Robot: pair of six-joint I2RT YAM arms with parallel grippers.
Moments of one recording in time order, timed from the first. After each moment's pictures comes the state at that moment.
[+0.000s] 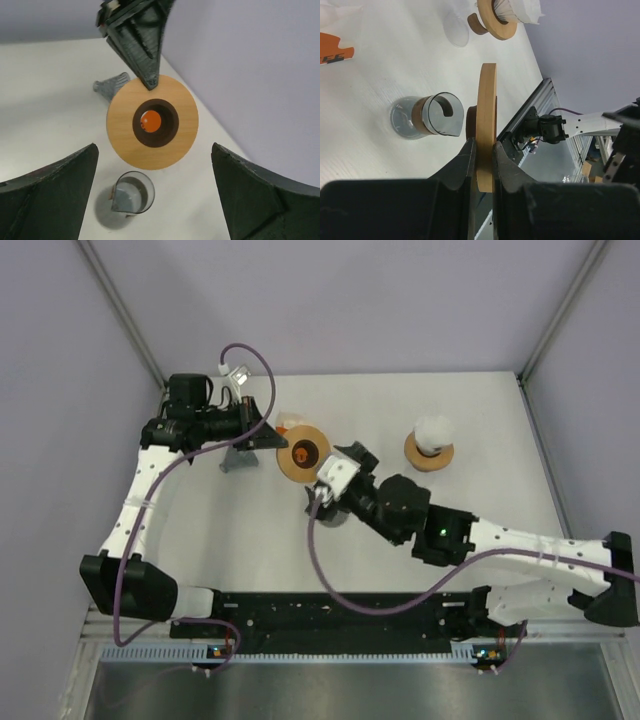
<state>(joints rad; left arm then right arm) -0.12 1.37 1.43 -0.72 0.93 -0.34 1.31 1.20 1.04 0.10 0.50 -0.53</state>
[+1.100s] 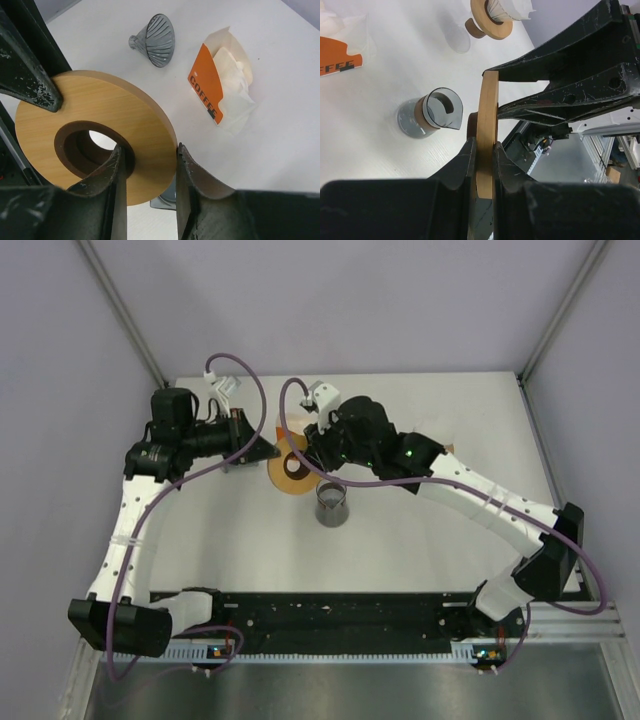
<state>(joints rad) -0.11 1.18 1.34 -0.71 0.90 -0.29 0.93 1.54 1.55 -0.44 0.04 0.05</state>
